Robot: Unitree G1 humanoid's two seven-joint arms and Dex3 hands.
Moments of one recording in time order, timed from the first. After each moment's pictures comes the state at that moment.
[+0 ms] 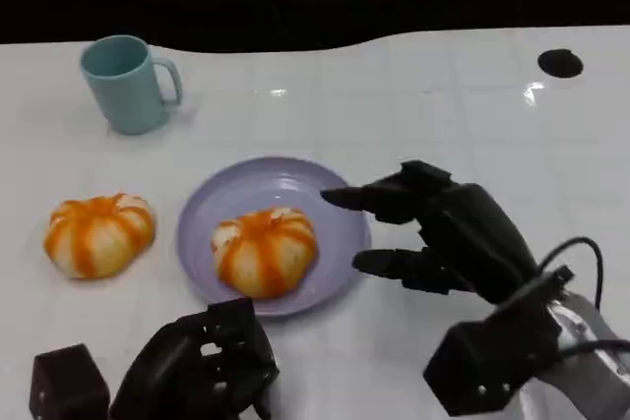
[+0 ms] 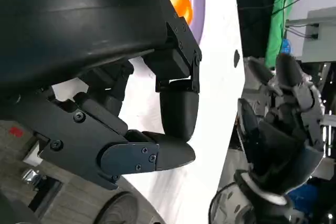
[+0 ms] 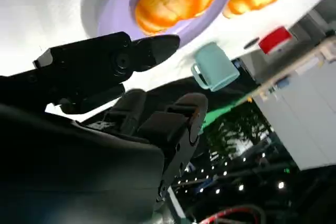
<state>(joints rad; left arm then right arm) 0.01 0.02 -0.01 0.46 -0.26 -0.37 -0.68 -0.34 -0.19 0.35 0.43 -0.58 -0.62 -0.27</state>
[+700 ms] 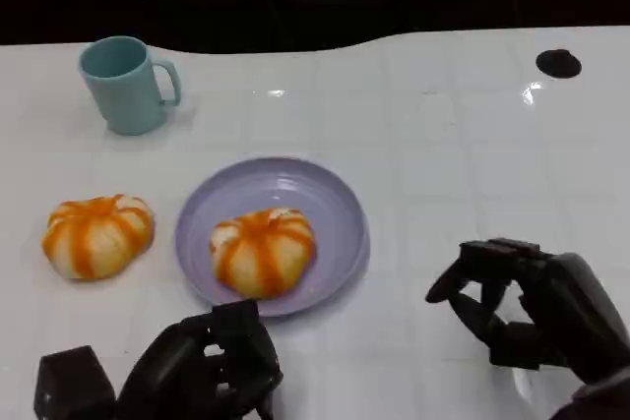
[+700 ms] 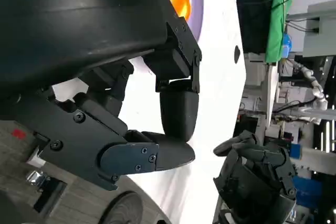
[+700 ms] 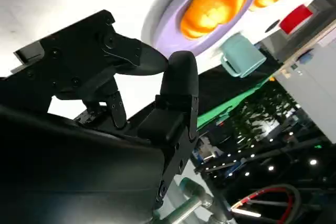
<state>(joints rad) 0.01 0.02 -0.01 0.46 -0.24 -0.39 -0.68 -0.08 -0.28 0.20 0.33 -0.54 -0.73 -0.29</state>
